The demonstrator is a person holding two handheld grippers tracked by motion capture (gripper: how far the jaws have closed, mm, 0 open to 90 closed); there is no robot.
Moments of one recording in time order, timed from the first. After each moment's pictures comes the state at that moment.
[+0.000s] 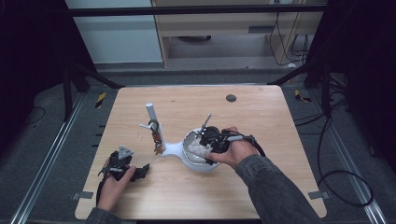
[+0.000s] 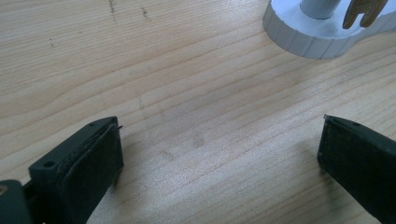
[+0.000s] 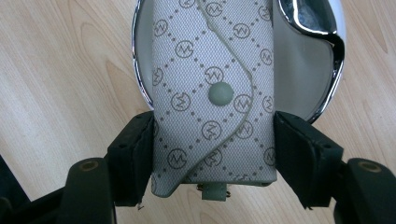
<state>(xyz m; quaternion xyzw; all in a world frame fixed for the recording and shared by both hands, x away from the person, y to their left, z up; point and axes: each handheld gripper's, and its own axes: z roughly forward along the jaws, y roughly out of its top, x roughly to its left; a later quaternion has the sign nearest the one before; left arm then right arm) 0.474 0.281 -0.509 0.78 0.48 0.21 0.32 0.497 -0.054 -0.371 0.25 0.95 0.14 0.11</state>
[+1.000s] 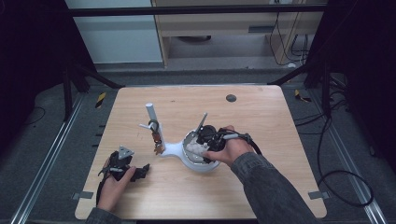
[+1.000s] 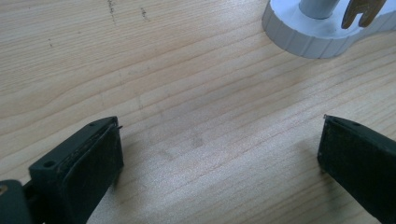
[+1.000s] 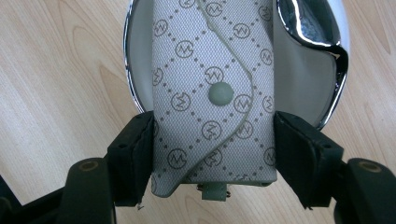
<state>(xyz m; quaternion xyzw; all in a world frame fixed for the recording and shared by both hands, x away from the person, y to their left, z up) 0.474 0.281 -0.509 0.79 0.48 0.21 0.32 0.505 -0.046 -0.376 0.26 0.95 0.12 0.11</state>
